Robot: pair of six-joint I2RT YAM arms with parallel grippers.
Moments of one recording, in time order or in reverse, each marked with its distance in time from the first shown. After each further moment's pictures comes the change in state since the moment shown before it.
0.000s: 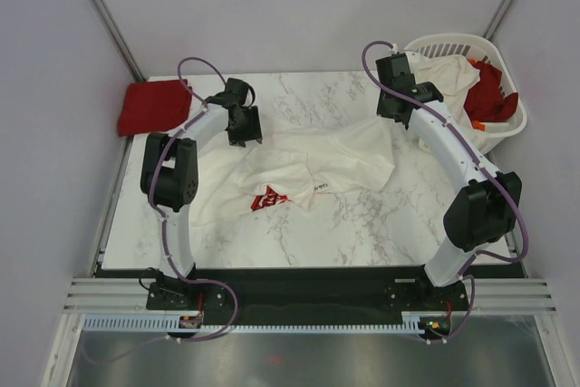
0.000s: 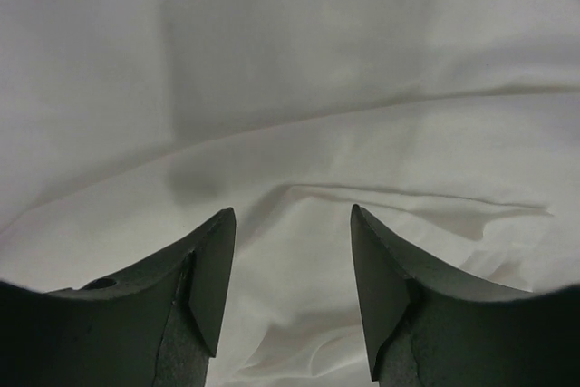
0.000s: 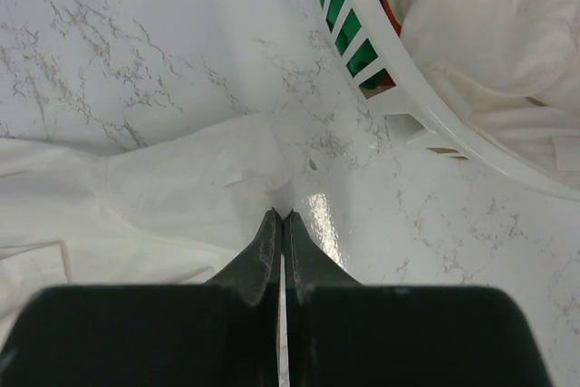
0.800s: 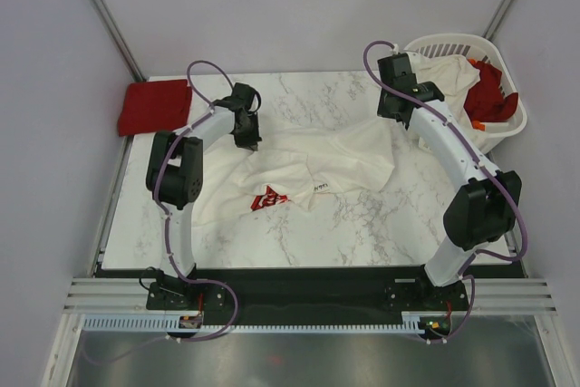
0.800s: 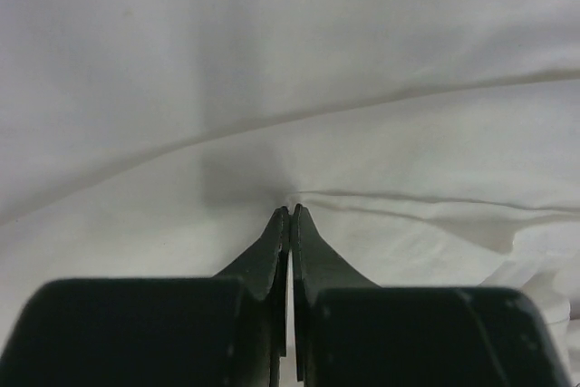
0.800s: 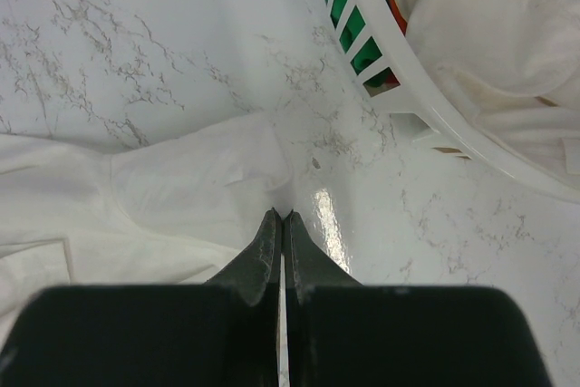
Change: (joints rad) left arm -0.035 0.055 -0.004 0.007 -0.019 0.035; right arm -0.011 0.006 0.000 0.001 -0.029 0.000
